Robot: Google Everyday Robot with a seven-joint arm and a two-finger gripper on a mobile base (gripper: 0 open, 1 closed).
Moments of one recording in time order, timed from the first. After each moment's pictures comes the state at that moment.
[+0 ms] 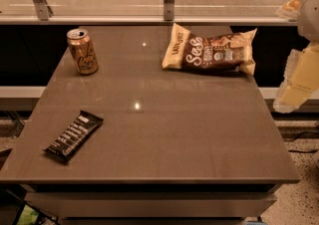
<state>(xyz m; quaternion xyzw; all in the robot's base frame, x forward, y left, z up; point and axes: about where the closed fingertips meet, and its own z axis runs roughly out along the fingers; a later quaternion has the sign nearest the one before) 0.437 -0.209 1.001 -0.60 0.77 -0.06 0.20</state>
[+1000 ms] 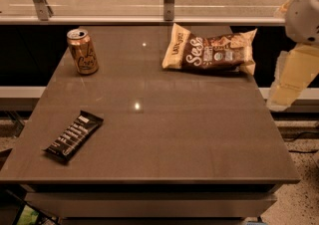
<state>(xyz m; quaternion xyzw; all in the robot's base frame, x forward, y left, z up) 0.448 -0.212 0.993 -0.59 0.79 -0.10 0.16</state>
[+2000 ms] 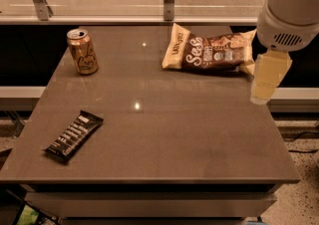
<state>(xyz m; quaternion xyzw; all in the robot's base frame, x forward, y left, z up) 0.490 -0.216 0.965 -0.56 0.80 -0.18 0.13</state>
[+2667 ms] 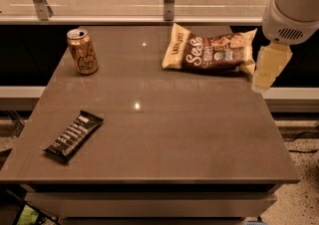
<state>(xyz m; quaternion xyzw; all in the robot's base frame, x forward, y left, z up) 0.527 -0.237 0.959 -0.56 0.79 -0.18 0.16</state>
